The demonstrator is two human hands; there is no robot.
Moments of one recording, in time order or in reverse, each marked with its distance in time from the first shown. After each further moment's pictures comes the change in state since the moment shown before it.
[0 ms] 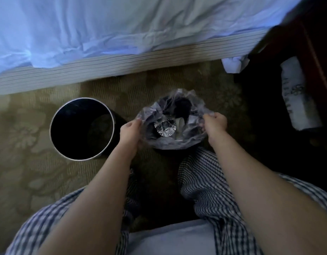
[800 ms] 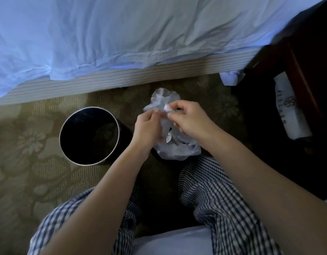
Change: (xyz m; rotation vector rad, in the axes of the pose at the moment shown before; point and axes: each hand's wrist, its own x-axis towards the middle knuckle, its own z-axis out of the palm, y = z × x) left_hand -0.090 0.064 0.021 0.126 -0.160 0.340; right_hand -0.115 -0.078 0.000 -0.324 -0.591 -0.530
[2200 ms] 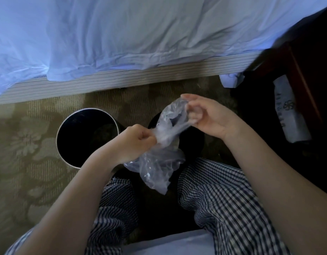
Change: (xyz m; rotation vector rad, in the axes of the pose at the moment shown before) left_hand 0.000 0.013 -0.059 0.714 -0.499 0.033; right_hand 0.036 0.017 -0.037 0.846 -0.149 0.289
